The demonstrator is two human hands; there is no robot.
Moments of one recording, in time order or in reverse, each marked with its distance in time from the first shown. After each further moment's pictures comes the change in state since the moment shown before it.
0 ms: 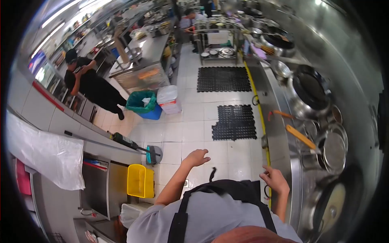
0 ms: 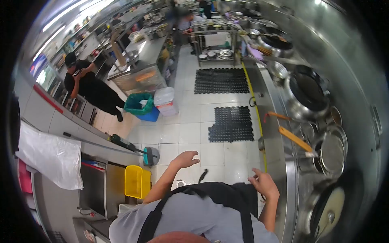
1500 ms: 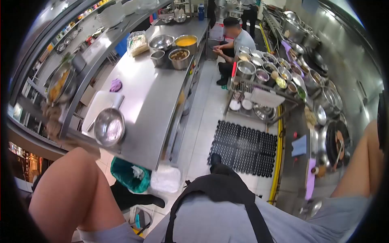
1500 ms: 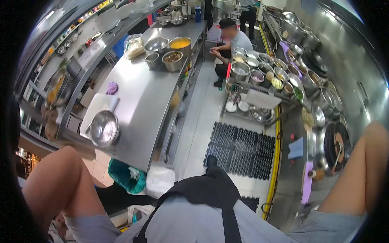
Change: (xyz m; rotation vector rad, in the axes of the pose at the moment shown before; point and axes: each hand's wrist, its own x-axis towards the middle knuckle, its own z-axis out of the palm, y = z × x) left_hand 0.450 -0.227 -0.970 0.704 1.060 1.090; right_hand 1.299 -0.825 -0.276 -0.452 0.199 -1.220
